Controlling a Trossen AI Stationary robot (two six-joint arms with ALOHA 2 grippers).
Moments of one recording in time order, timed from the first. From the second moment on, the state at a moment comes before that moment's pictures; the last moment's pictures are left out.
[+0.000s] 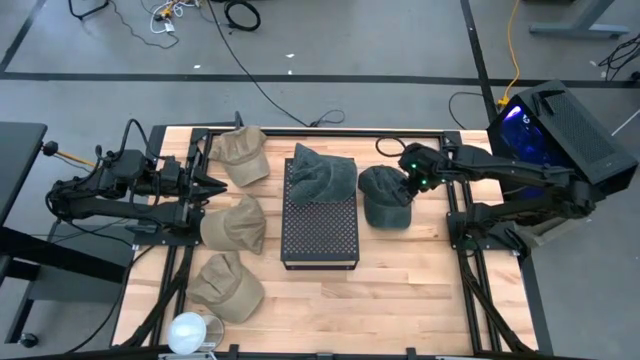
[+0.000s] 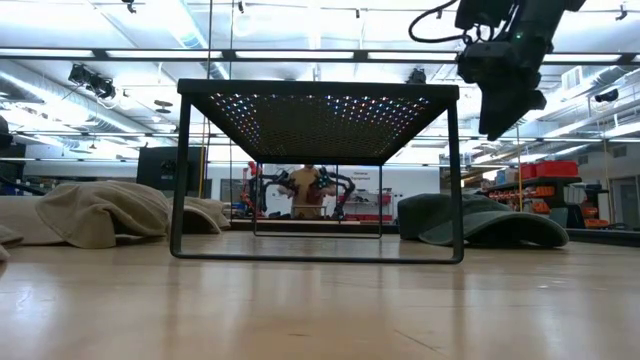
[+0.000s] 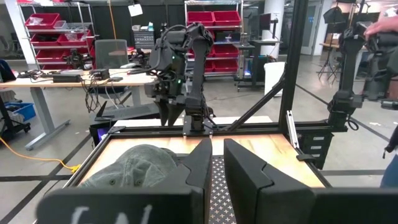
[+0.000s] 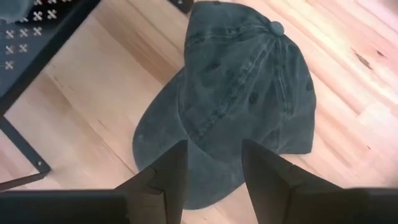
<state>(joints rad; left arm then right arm) 0.00 0.39 0.79 -0.39 0.00 0.01 -0.31 1.12 0.97 -1.00 0.06 0.49</state>
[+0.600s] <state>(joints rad) 0.00 0.39 0.79 -0.39 0.00 0.01 -0.31 1.12 1.12 -0.99 0.01 0.36</state>
